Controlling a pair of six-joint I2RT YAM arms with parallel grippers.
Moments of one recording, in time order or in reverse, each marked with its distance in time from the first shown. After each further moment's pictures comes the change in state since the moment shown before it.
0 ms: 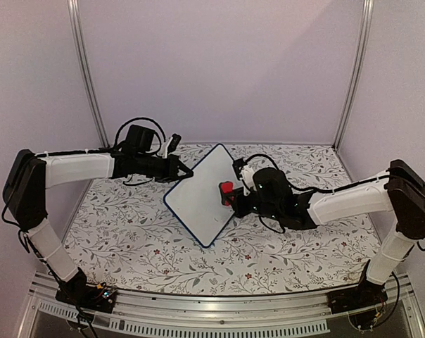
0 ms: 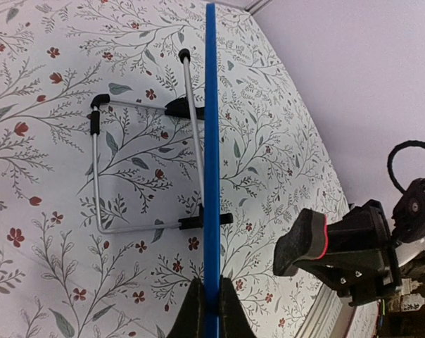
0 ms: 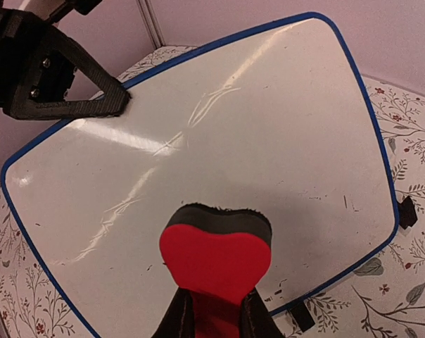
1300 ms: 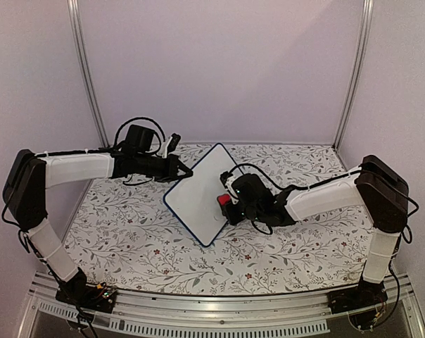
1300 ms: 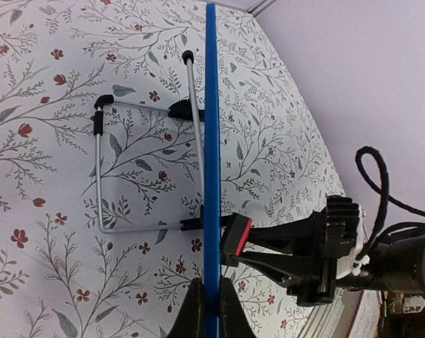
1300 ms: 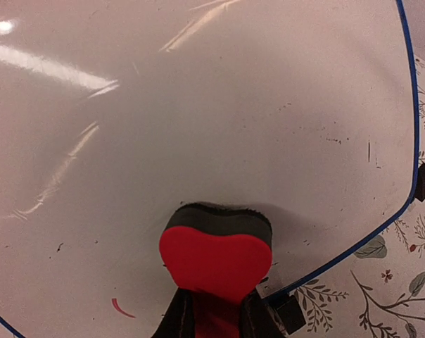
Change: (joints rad) left arm 0.001 0.000 0.000 0.001 -0.008 0.001; right arm -0.002 0.215 0.175 -0.222 0.069 -0.056
